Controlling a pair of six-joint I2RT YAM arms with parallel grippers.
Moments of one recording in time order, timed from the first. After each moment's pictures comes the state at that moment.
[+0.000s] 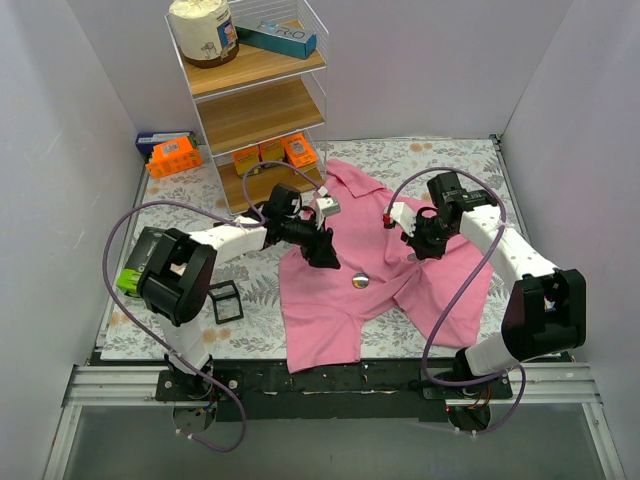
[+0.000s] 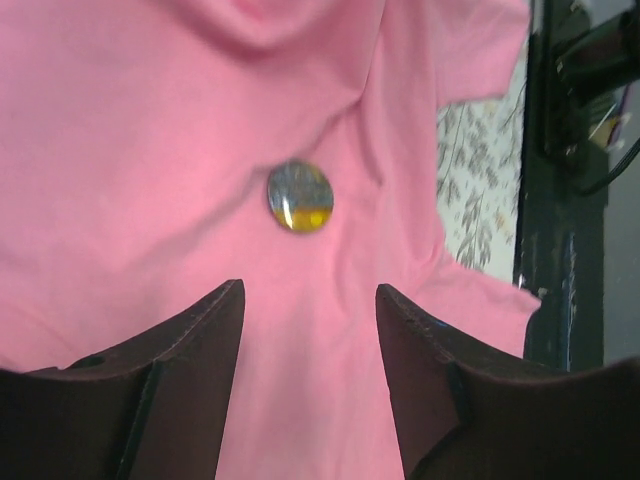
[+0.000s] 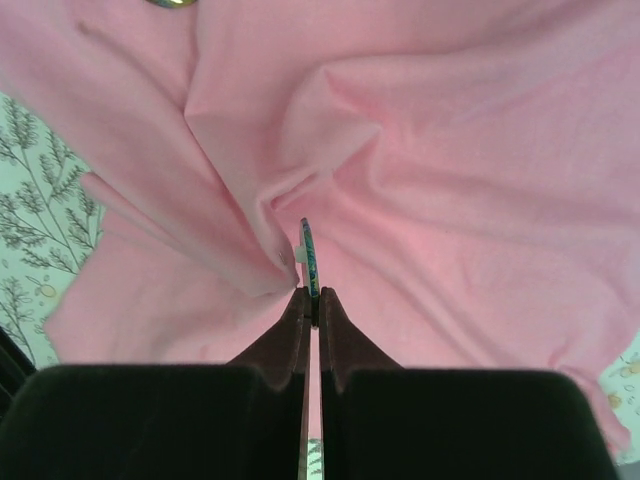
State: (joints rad) left arm -0.53 1.83 1.13 -0.05 0.95 0.13; right arm 0.25 1.48 1.16 -0.97 -0.36 -0.99
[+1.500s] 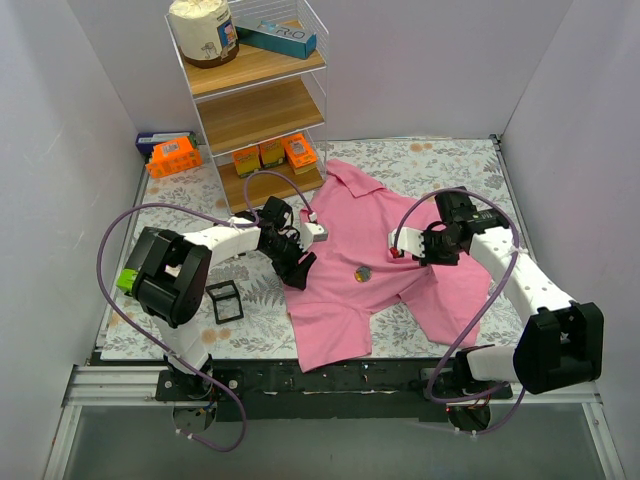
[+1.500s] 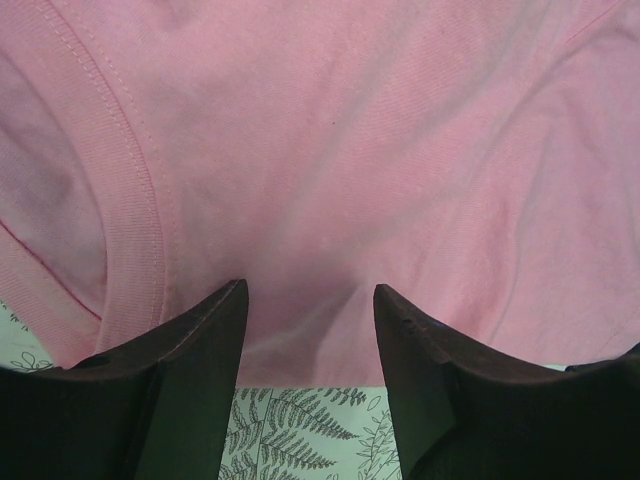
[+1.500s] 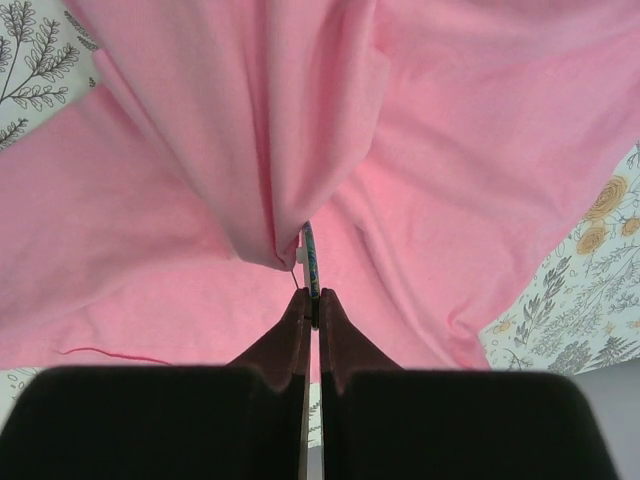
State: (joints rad) left arm -0.50 1.78 1.09 -0.56 0.56 0.46; right arm 0.26 1.31 1.01 -0.94 -0.21 -1.34
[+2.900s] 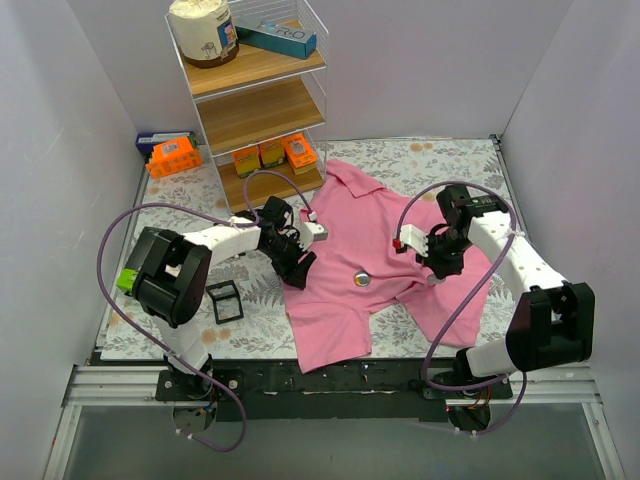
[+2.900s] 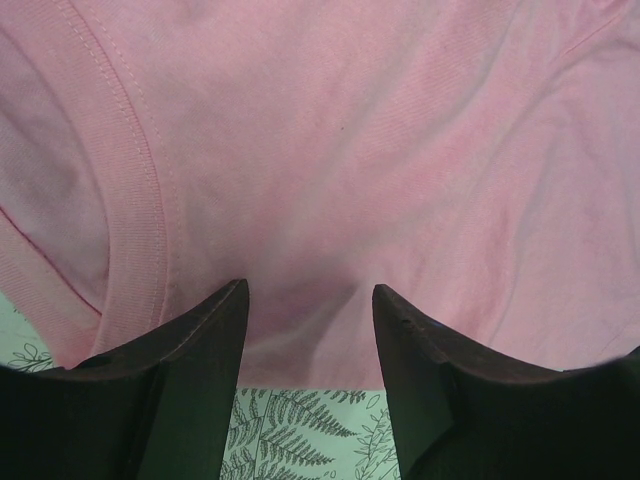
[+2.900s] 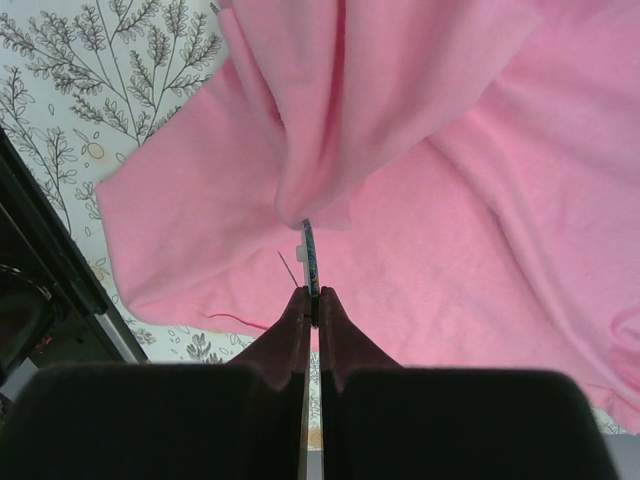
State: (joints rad) left arm -0.50 1.78 1.09 -0.56 0.54 0.44; right arm 0.22 1.41 1.12 -1.21 -0.27 -1.22
